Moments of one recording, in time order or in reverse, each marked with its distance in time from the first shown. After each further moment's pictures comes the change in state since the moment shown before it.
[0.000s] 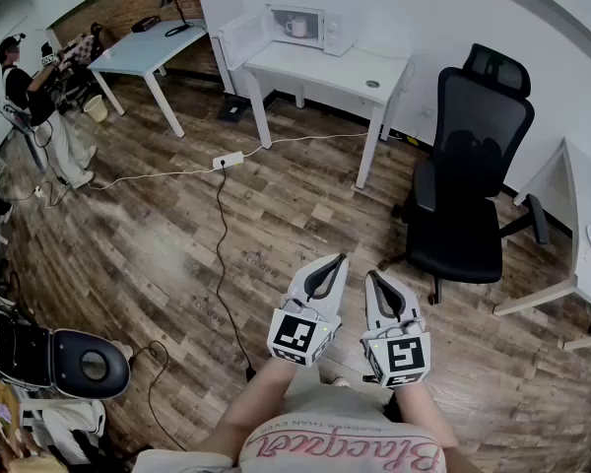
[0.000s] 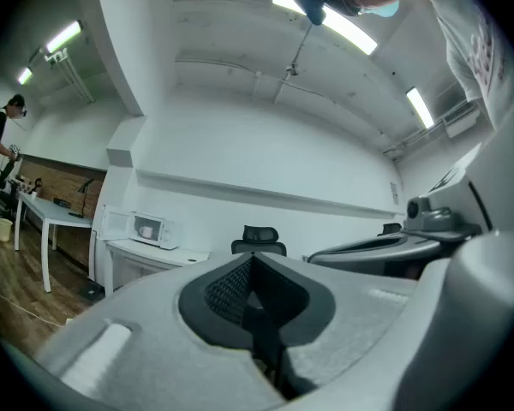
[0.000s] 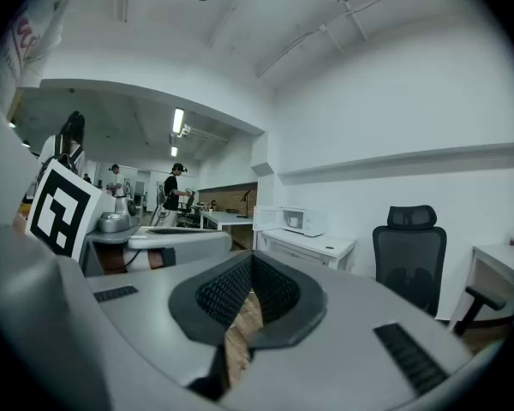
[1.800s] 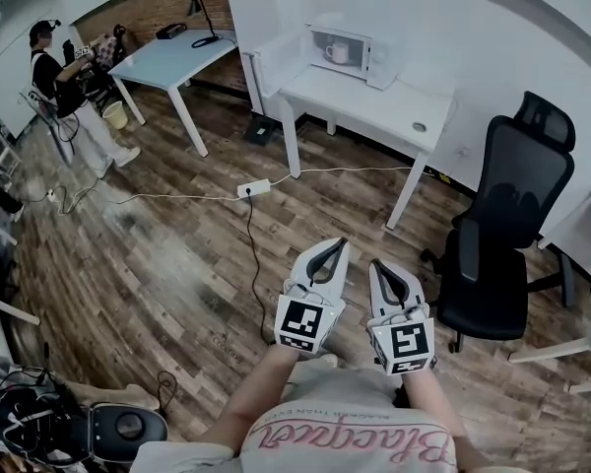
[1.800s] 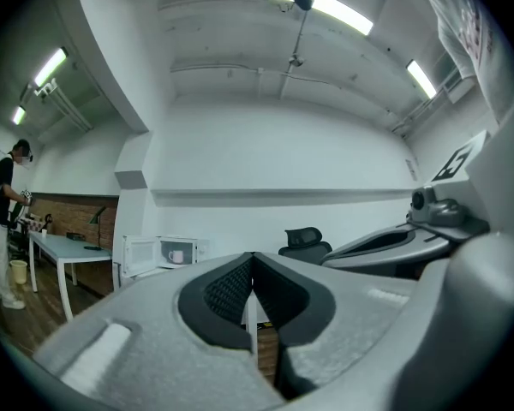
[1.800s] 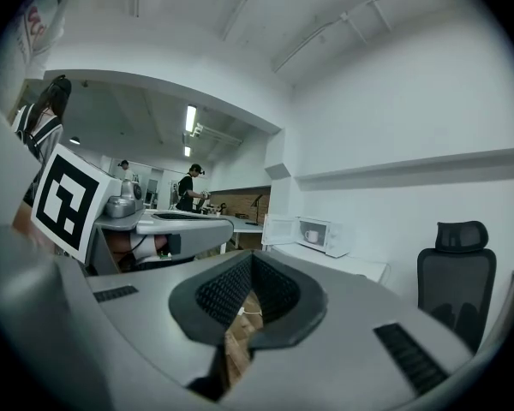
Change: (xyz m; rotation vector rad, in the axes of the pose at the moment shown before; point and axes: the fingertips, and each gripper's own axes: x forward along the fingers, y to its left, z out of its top) left arm 0.105 0.226 0.047 0.143 -0.034 0.107; right arm 0.241 0.000 0.056 -0.089 -0.046 0.078
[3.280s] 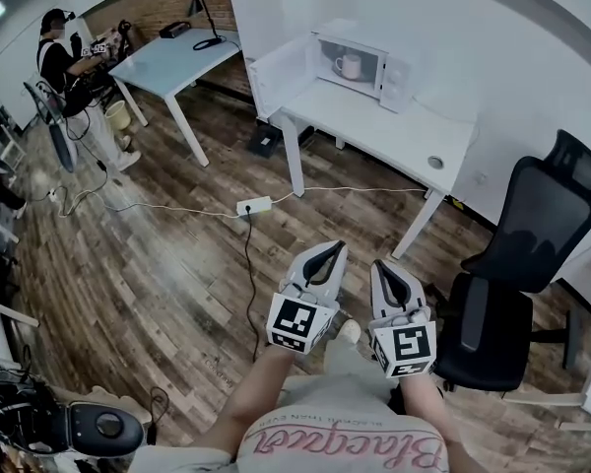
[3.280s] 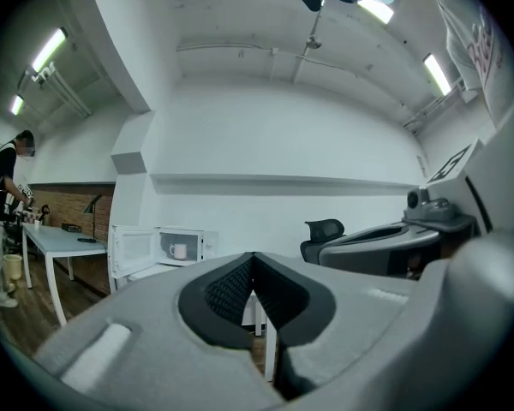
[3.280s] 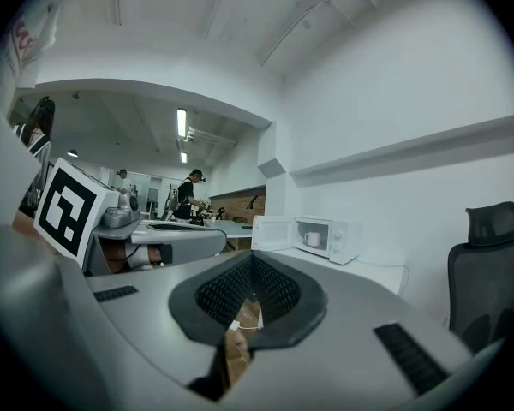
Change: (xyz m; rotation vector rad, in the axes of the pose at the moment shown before) left arm 0.170 0.097 -0.030 -0.018 0.065 0.015; right arm 0.166 -0.117 0.003 0.059 -0.023 0.041
